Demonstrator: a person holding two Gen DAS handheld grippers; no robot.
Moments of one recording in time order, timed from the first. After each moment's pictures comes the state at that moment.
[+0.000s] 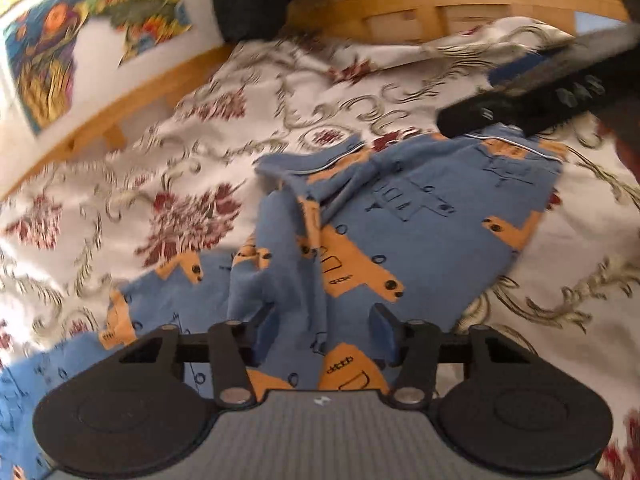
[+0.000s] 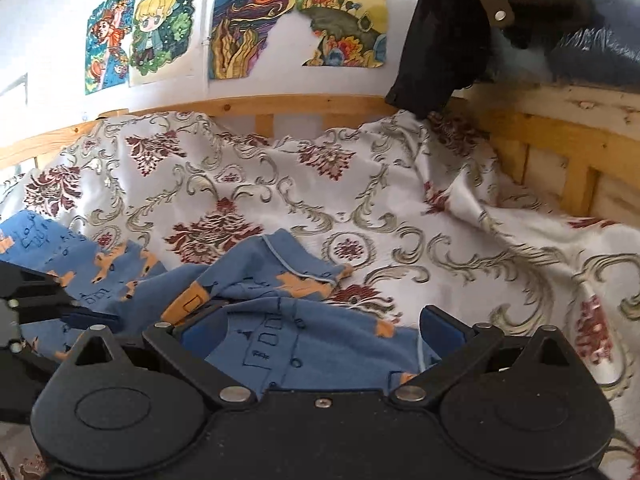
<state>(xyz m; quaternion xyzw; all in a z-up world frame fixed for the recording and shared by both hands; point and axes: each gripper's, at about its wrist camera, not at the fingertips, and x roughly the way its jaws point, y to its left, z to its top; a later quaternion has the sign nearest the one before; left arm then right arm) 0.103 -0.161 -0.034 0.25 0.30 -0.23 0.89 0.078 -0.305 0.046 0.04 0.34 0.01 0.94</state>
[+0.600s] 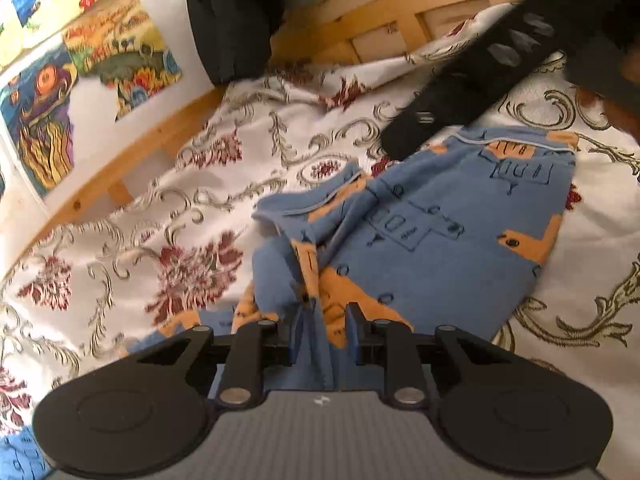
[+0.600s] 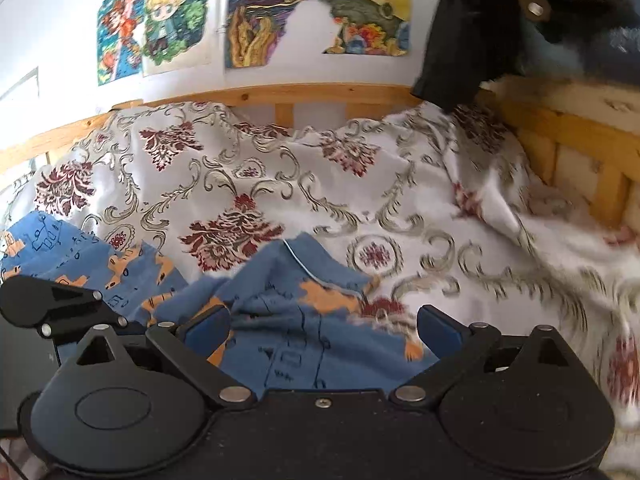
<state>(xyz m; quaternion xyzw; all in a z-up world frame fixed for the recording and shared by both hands) 0.108 -0.186 -0.045 0.31 0.22 -0.24 0.89 0.112 -0.296 0.058 0.04 0.36 0.04 0.93</state>
